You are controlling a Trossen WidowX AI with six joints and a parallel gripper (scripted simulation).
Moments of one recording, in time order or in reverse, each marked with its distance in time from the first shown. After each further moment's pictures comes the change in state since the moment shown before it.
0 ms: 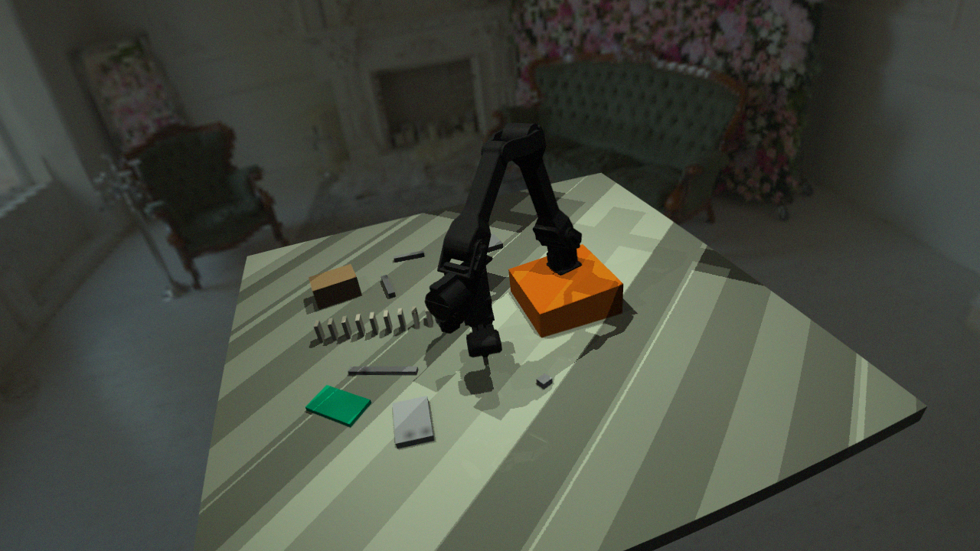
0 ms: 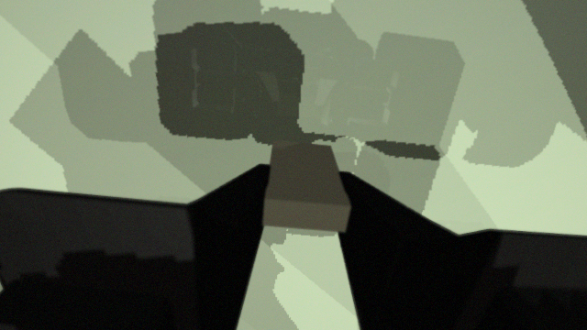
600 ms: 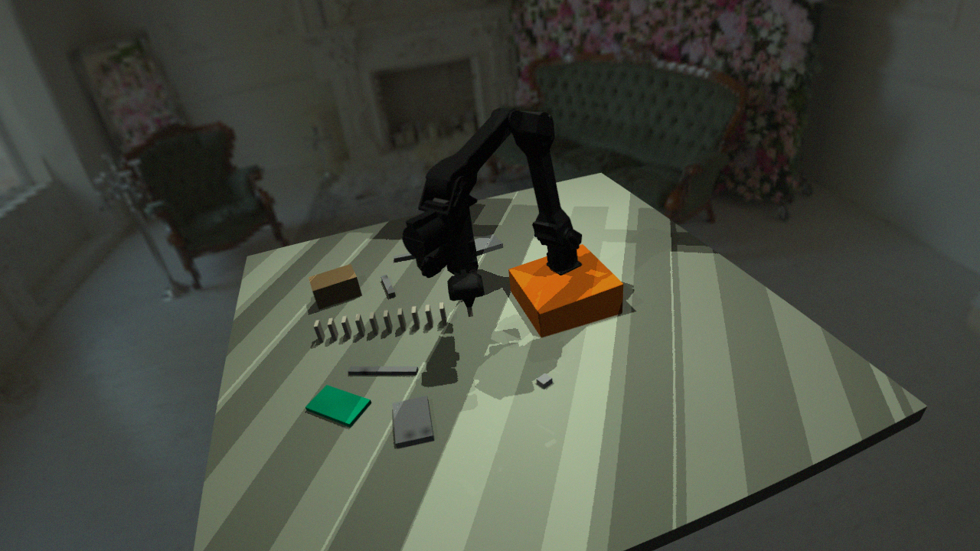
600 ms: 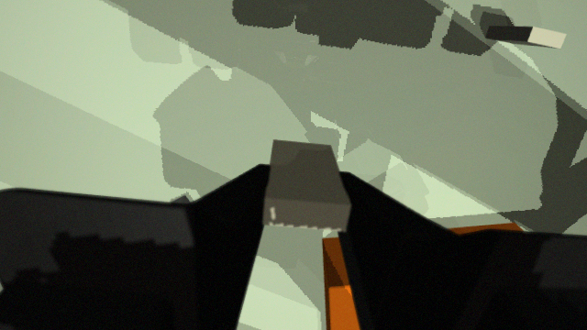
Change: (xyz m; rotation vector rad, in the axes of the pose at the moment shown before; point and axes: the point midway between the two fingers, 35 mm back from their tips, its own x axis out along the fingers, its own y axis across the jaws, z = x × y) arm -0.110 -0.028 0.014 0.021 -0.005 0.006
